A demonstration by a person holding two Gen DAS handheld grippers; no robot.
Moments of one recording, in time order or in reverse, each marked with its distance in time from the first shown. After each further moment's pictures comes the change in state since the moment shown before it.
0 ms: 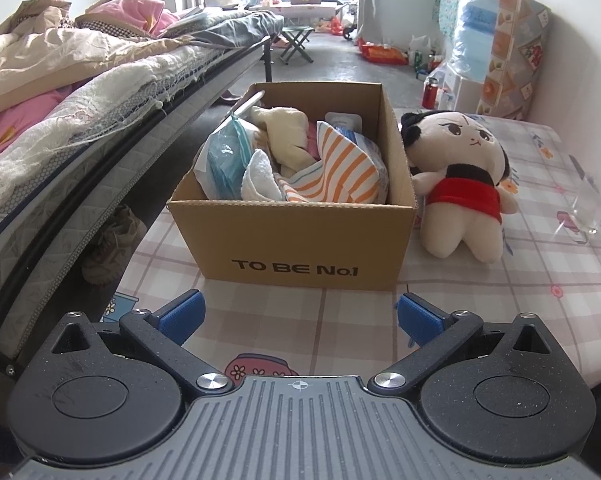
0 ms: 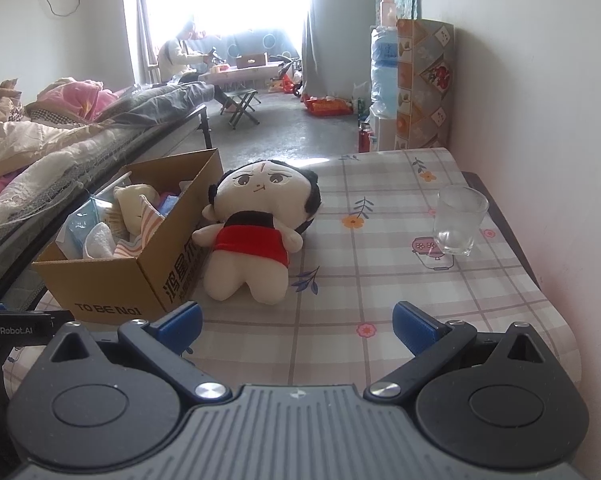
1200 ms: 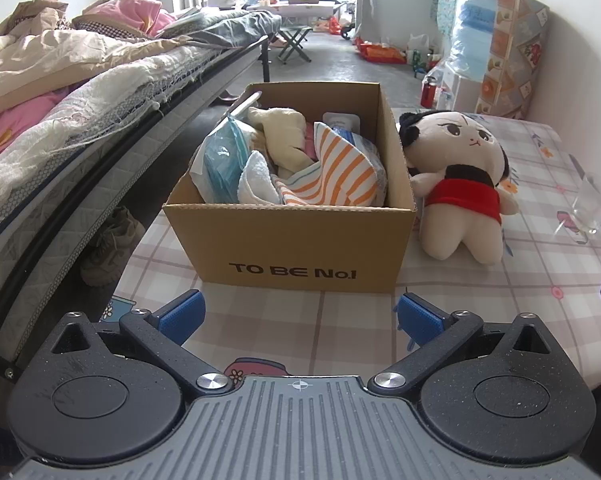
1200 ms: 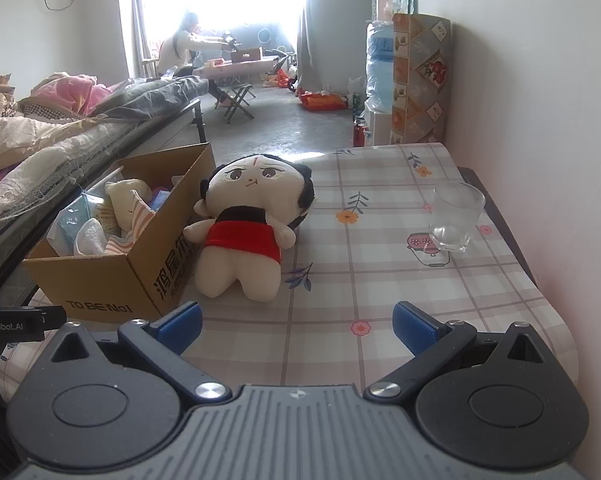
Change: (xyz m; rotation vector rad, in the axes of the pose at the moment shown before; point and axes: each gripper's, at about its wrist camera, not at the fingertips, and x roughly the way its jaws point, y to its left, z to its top) left arm 0.004 -0.001 0.002 0.004 0.003 -0.005; right arm 0.008 -0.001 0.000 0.003 0.018 -0.018
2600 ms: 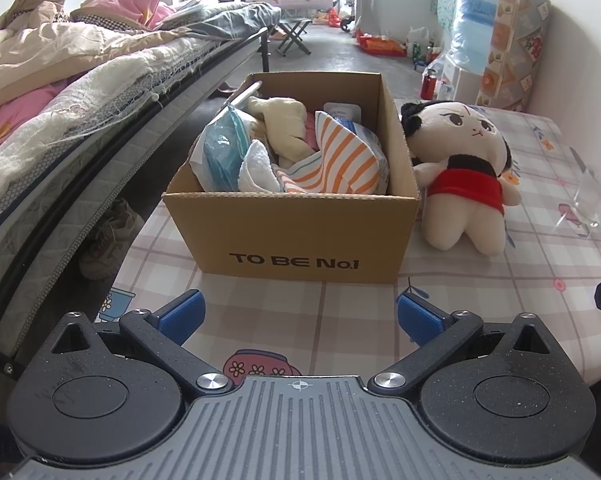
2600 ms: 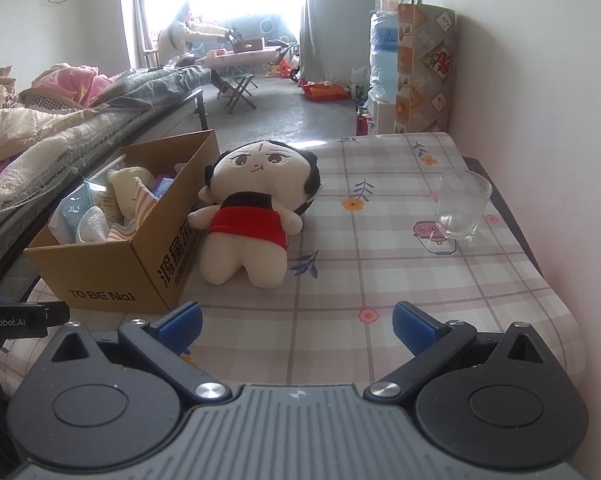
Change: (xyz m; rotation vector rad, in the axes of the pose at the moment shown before) left arm 0.002 -0.001 -0.003 -0.003 0.021 0.001; right arm 0.004 0.006 -0.004 -0.007 0.028 0.002
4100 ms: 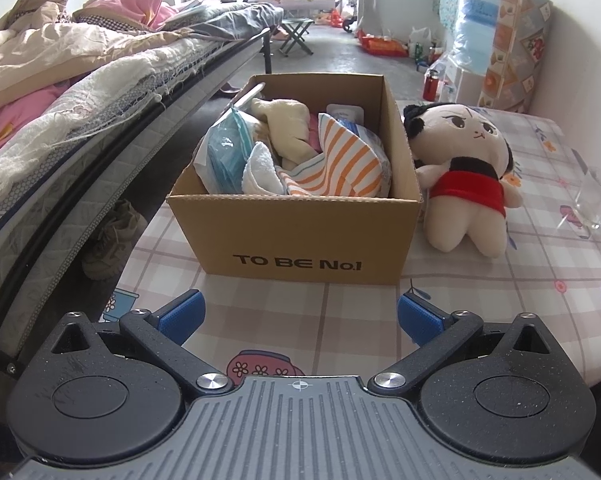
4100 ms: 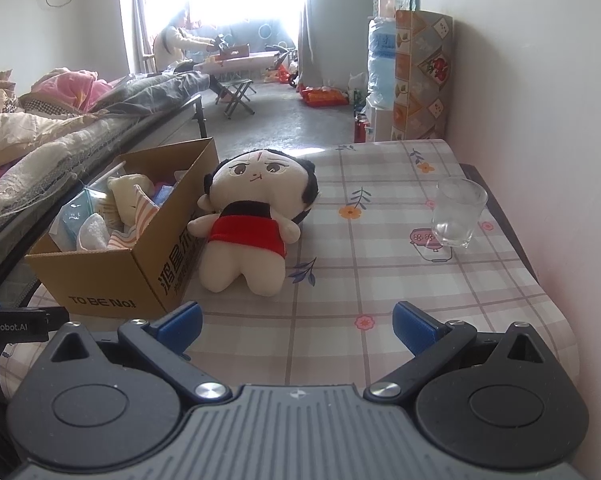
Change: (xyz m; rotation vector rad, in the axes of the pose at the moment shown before) left arm -0.002 0.001 0.002 -0.003 0.003 0.005; right arm -0.008 0.002 0.003 -0.001 -0.015 -0.008
